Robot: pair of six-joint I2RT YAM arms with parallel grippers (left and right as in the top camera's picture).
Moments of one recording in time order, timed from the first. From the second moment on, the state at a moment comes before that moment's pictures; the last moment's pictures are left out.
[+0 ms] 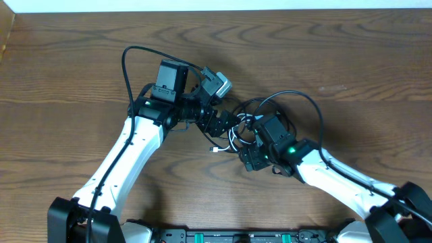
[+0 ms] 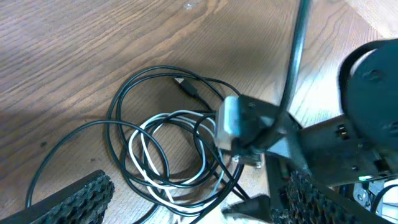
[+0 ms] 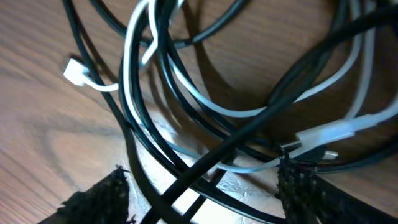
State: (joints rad) left arm -0.31 1.49 1.09 -0.55 0.75 0.27; right arm 0.67 1.52 0.72 -0.33 -0.14 0.35
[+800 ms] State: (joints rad) left arm -0.31 1.49 1.09 -0.55 0.74 0.27; right arm 0.63 1.36 0.88 -0.41 -0.10 0.34
